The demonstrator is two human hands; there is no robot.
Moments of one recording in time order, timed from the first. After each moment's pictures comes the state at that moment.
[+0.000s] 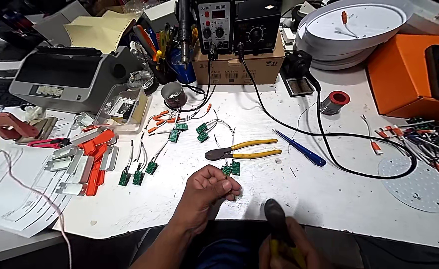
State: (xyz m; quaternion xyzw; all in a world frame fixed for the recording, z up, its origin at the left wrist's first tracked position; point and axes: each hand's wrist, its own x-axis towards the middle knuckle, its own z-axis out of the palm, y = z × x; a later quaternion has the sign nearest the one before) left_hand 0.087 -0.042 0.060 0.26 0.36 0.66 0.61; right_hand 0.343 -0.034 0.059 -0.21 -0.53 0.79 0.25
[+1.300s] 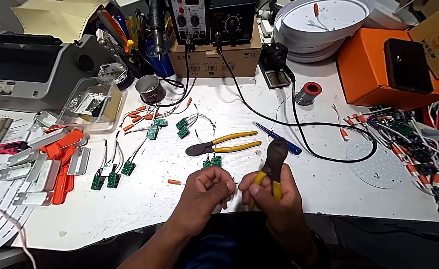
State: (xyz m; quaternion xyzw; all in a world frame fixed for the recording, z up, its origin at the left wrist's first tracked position) left_hand 0.115 -0.030 0.061 0.37 0.39 0.59 0.60; right_hand 0.293 0.011 0.058 -0.28 -0.53 0.63 0.49
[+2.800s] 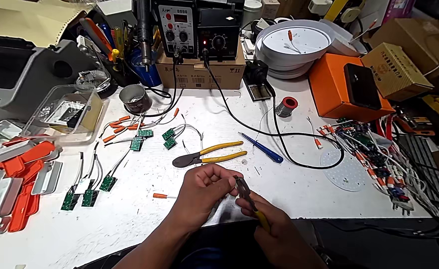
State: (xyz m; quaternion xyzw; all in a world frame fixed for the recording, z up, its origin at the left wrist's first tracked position) left_hand 0.125 0.002 0.074 0.39 0.42 0.57 0.59; right_hand 0.345 0.004 0.052 -0.35 -0.73 0.52 0.27
